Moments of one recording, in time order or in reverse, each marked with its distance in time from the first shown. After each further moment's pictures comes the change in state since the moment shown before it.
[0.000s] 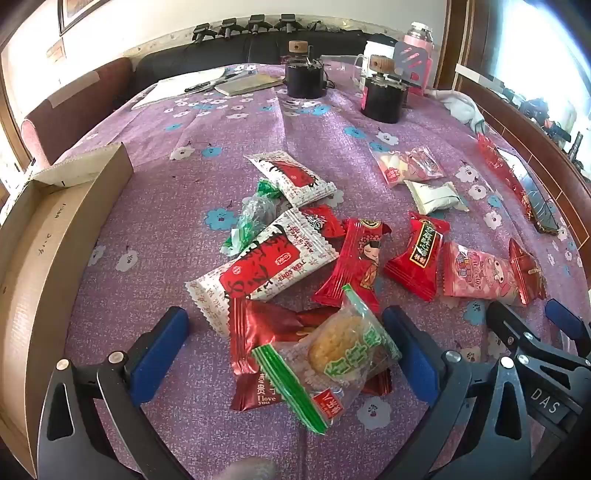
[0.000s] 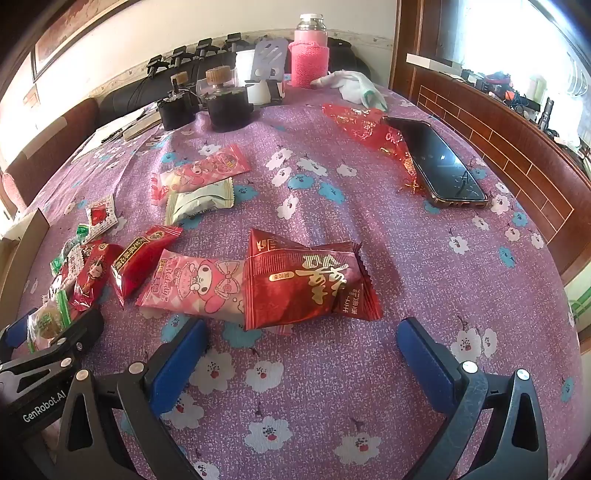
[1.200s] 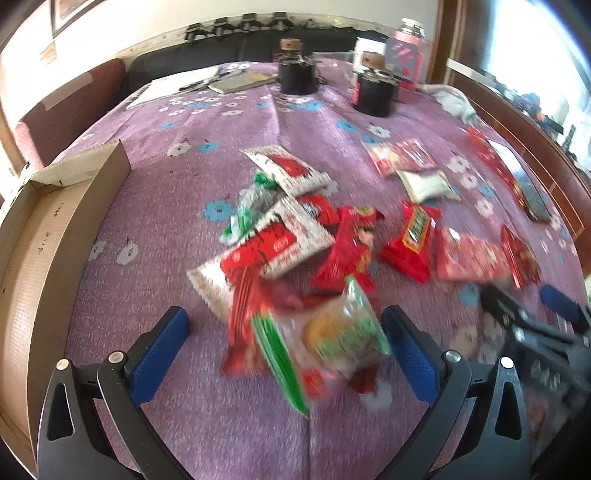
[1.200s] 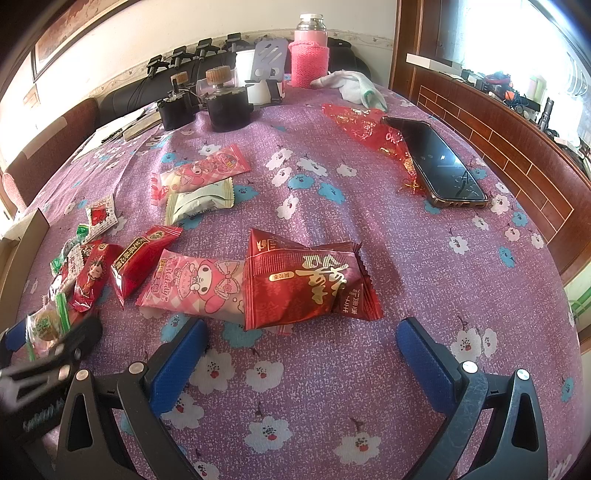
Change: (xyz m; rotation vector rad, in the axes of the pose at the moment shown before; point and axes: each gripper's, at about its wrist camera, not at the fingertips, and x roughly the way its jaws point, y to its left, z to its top) left arm -0.009 0.005 -0.010 0.043 0.012 -0.026; right arm 0.000 0.000 0.000 0.001 0.005 0.001
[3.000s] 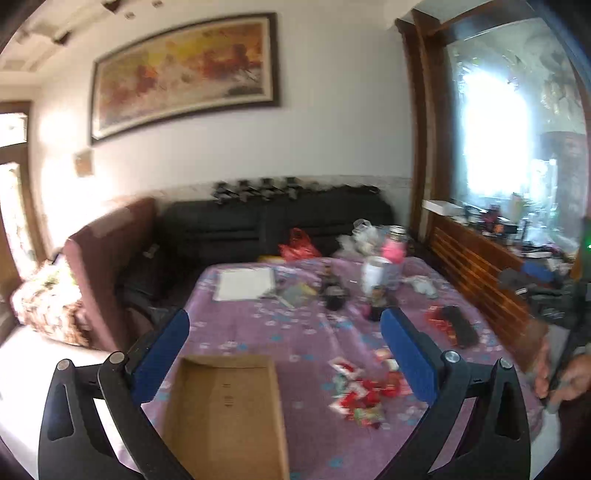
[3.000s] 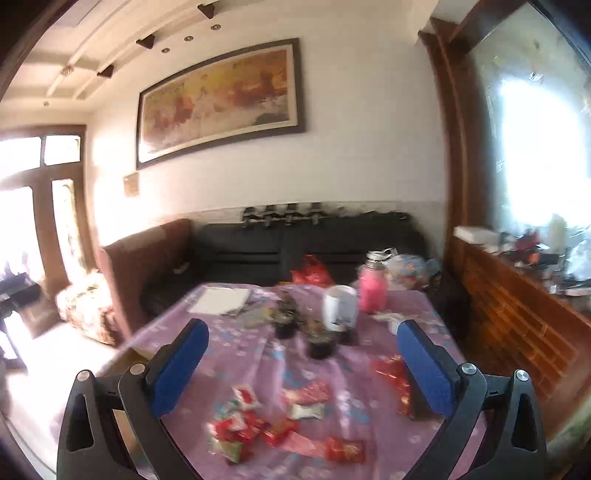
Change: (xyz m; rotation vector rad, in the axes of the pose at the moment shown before) left arm -0.320 0.132 0.072 0.036 -0.548 -0.041; right arm -0.266 0.011 0.109 -0.108 -0.519 0.268
